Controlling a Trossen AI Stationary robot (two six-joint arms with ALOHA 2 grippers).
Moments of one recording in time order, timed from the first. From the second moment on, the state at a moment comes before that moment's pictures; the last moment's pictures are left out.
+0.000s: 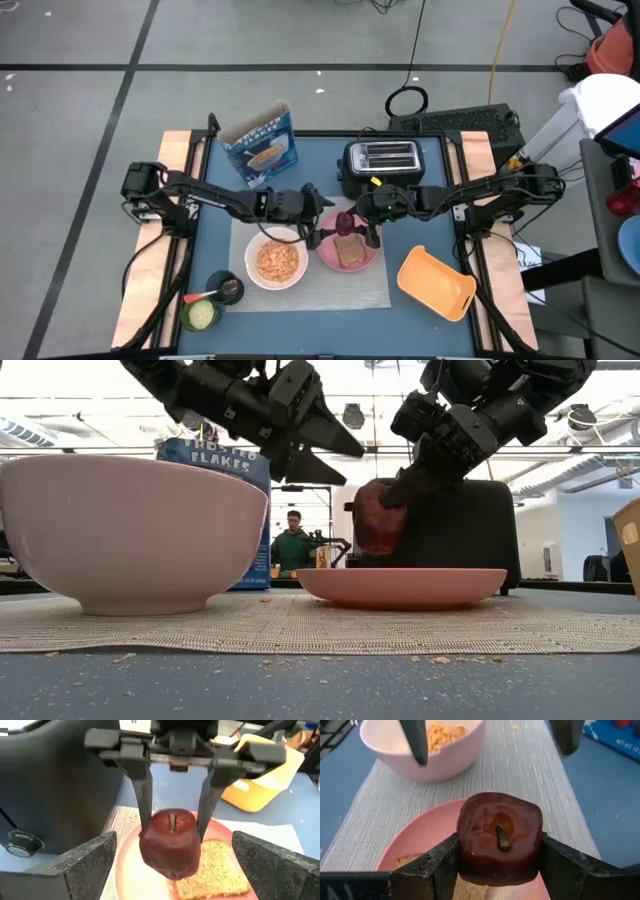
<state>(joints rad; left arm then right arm) -0.04 1.64 0.94 0.28 -0.09 -0.14 -0.03 1.40 0.63 0.16 -0.11 0.04</state>
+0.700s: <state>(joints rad) -0.03 1.76 0.94 0.43 -0.06 -0.13 -0.03 1.40 0.66 0.16 -0.10 -0.02</state>
